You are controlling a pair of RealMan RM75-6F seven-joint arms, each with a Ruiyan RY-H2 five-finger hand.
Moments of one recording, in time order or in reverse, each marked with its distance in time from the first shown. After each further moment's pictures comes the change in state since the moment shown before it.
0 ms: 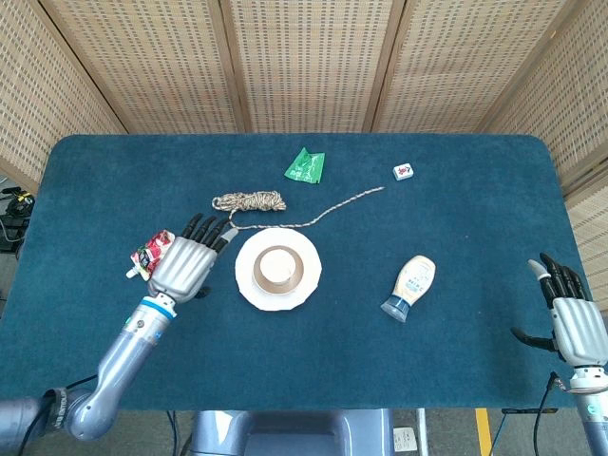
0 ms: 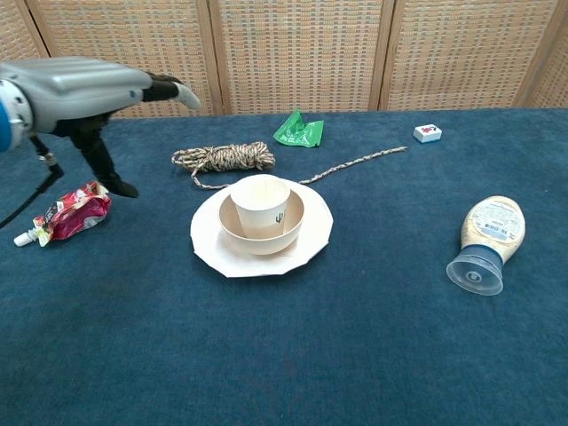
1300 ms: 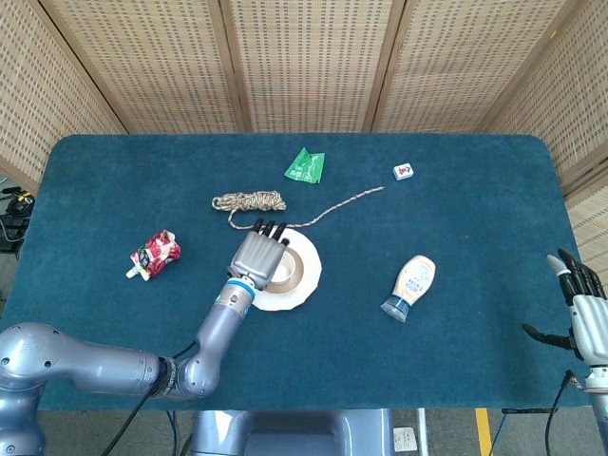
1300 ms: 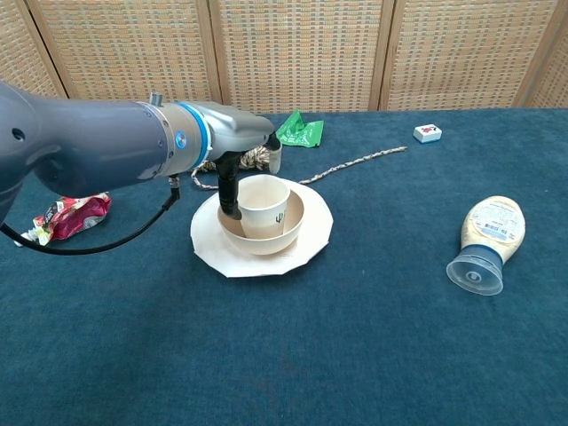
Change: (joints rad) left arm -0.453 -0.300 -0.029 0.284 -0.574 0.035 0.184; right arm -0.013 0.037 0.018 0.004 0.018 0.009 0.106
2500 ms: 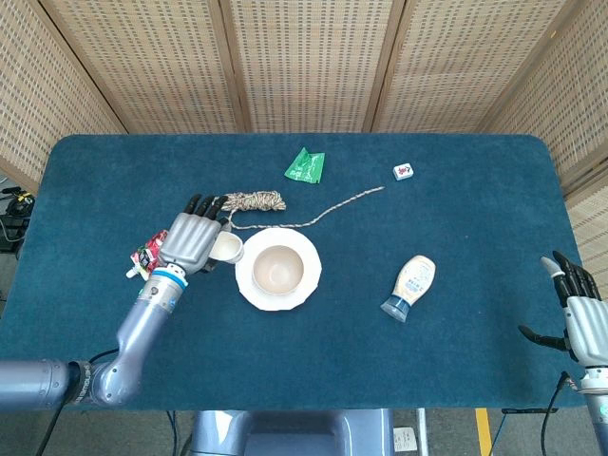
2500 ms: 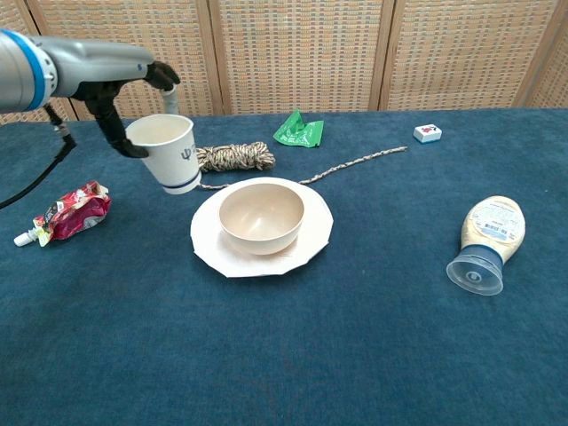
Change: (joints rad) left arm 0.215 0.368 0.109 -0.232 0.253 0.020 -0.329; right arm 0.001 -0.008 -0.007 -0.020 -0.011 -0.004 -0.053
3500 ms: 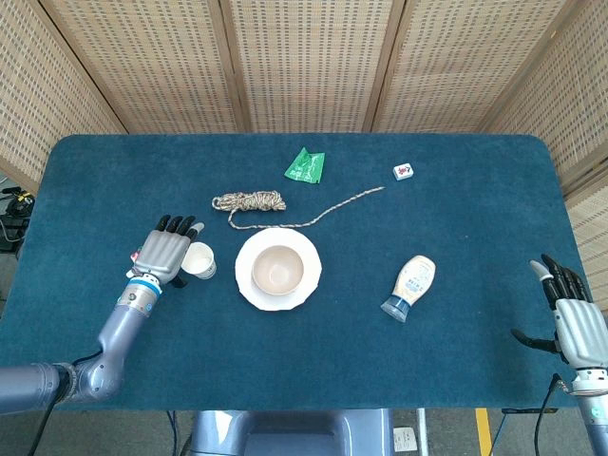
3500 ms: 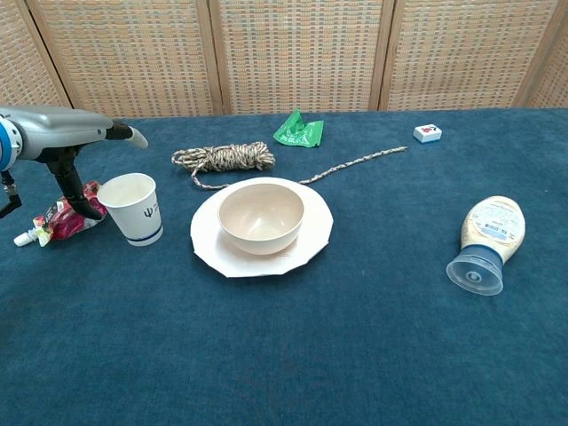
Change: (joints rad) left arm 0.089 -0.042 0.092 0.159 0.054 -0.085 -0.081; right arm 0.003 -0.006 -0.010 -0.017 -0.010 -0.003 -0.035
